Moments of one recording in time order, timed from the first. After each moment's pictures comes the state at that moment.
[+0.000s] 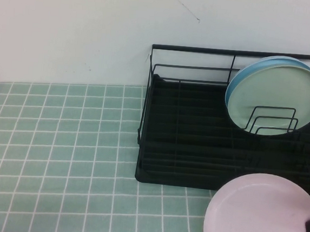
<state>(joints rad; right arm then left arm) -0.03 1.34 -0.61 0.67 0.77 -0.60 0.08 -0.01 0.01 -0.07 0.37 0.07</state>
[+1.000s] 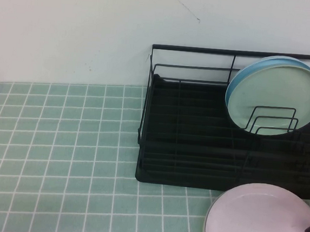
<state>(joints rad) -0.01 1.39 -0.63 0.58 0.77 -0.59 0.08 -0.01 0.01 -0.07 0.37 0.07</state>
